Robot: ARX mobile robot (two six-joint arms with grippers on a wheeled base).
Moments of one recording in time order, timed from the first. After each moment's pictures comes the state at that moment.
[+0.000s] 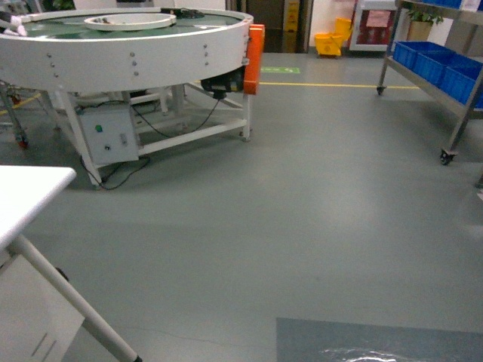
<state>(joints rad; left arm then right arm) 0.00 0.01 0.01 -0.01 0.00 0.00 -0.05 0.58 0.34 0.09 0.04 0.06</state>
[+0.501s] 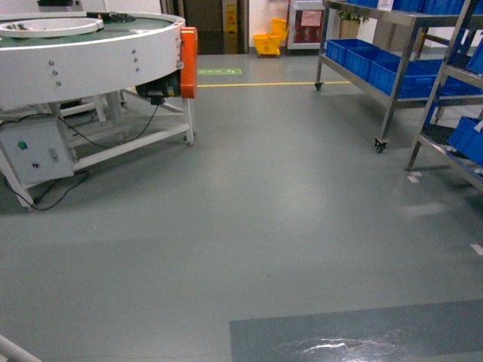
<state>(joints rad) 0.00 0.01 0.01 0.00 0.00 0.00 -0.05 0.57 0.34 0.09 0.04 0.06</state>
